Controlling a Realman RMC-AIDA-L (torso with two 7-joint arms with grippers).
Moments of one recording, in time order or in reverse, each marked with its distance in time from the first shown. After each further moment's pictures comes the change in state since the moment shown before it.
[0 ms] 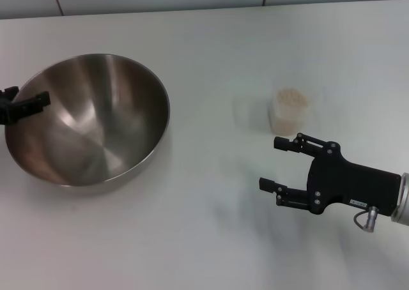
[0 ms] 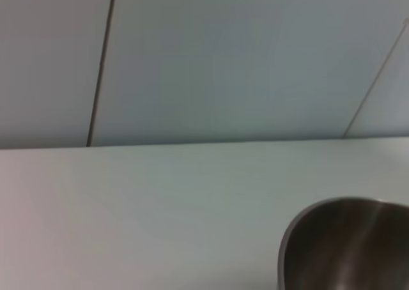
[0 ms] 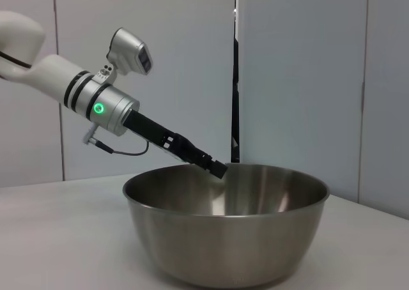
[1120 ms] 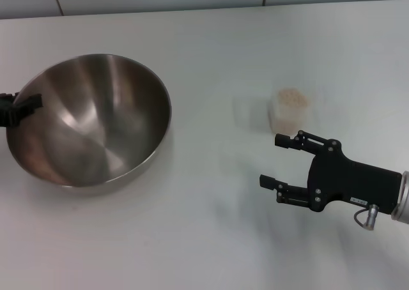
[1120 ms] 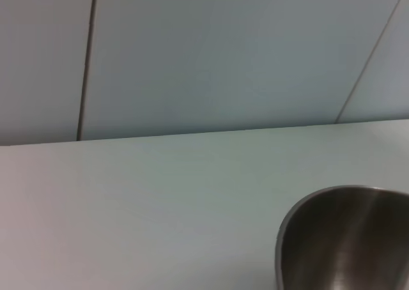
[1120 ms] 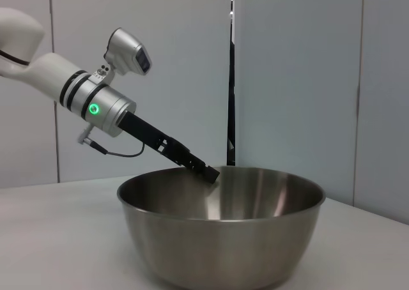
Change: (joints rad) left arm -0.006 0.003 0.010 0.021 0.037 0.018 -0.013; right arm 0.000 0.000 0.000 0.000 0.011 0.001 -0.004
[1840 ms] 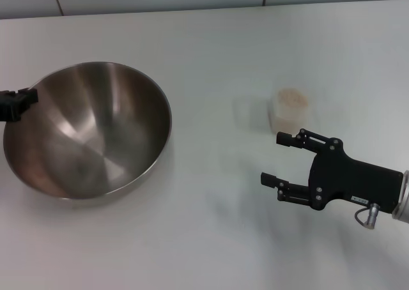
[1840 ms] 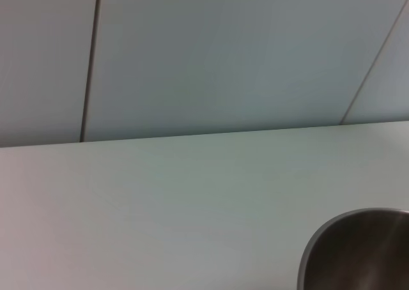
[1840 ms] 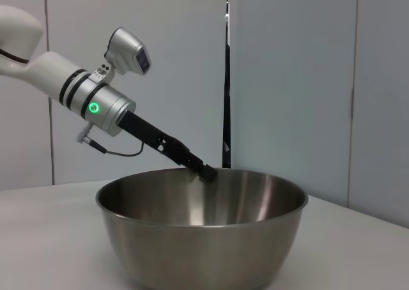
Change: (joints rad) left arm -0.015 -0.004 0.000 0.016 0.024 -0.006 -0.044; right arm -0.003 0.000 0.000 0.000 0.011 0.000 -0.002
